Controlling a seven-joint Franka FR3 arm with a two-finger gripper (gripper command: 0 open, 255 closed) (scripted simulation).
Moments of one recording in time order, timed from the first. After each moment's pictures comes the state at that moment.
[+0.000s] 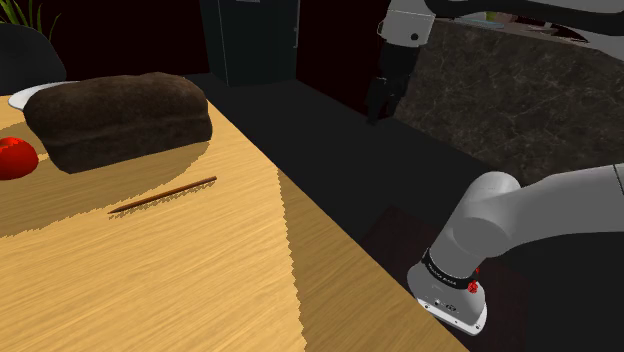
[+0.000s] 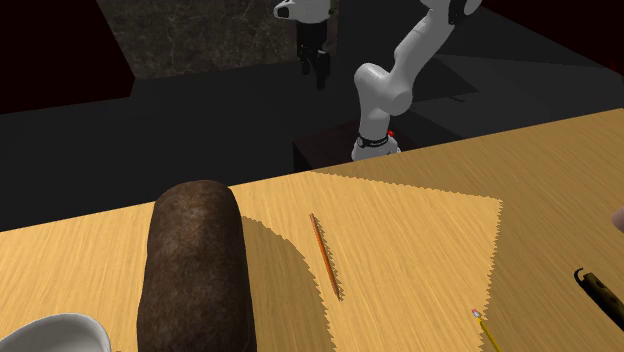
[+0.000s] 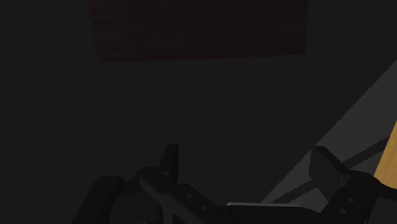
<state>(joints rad) -0.02 -0.80 0.06 -2.30 0.08 1.49 0.06</state>
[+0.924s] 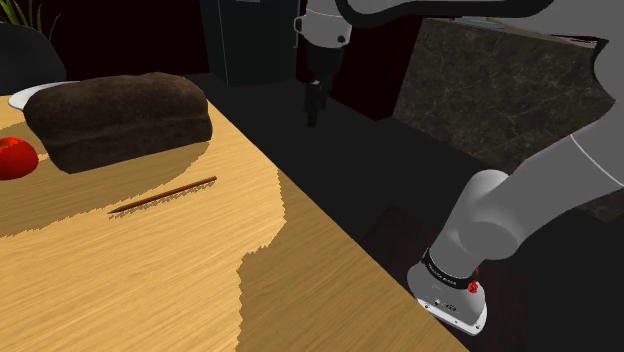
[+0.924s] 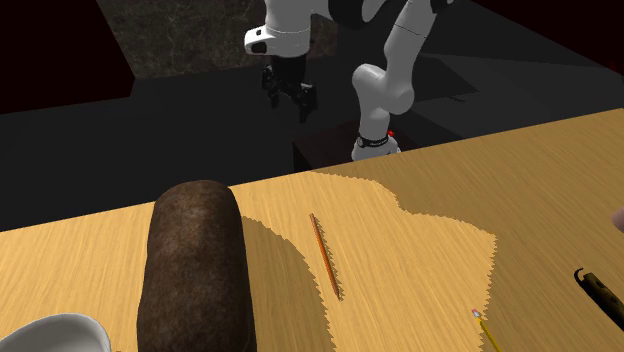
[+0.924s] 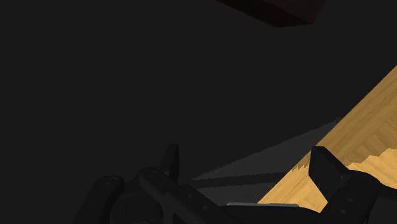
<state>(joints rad) 0.11 -0.43 0.17 -2.08 0.02 1.68 -0.15</state>
